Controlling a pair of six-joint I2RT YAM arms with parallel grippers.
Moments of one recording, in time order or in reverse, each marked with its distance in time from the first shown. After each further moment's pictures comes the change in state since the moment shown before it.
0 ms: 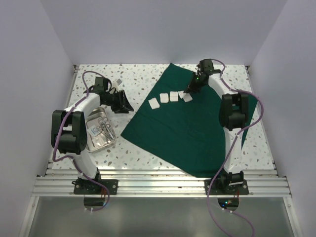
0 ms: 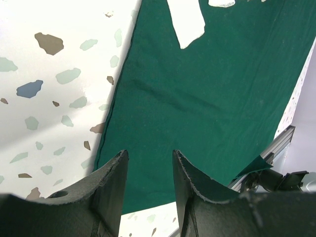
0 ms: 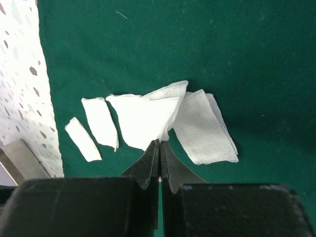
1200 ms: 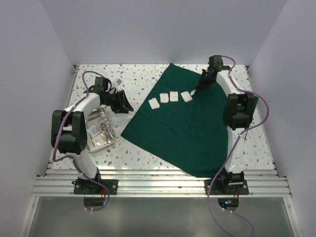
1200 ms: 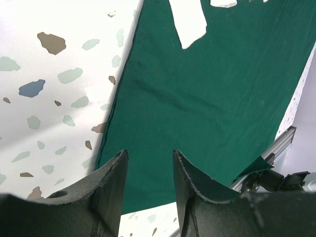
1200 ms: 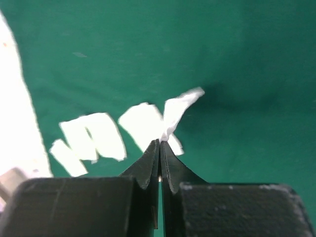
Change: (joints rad) left arm 0.001 0.000 0.000 -0.003 -0.006 0.001; right arm -0.077 0.009 0.077 -0.108 0.119 -0.015
